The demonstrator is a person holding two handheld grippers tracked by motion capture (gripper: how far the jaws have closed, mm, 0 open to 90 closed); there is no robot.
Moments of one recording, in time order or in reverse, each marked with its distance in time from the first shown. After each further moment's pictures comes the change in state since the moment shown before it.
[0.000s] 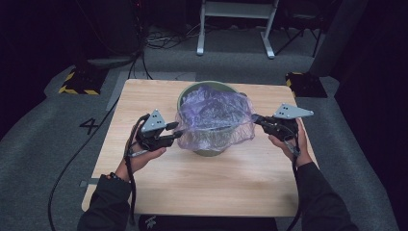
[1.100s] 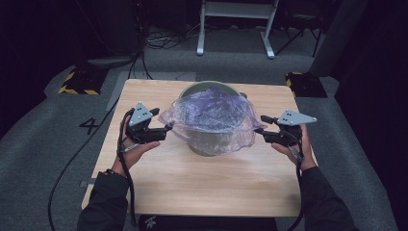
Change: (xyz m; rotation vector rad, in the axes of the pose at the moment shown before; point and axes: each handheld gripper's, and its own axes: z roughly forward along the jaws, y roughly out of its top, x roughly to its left) left arm 0.031 -0.008 -0.014 -0.101 0.159 -0.085; right arm -0.001 -0.018 -0.010 0.020 -0.026 -0.024
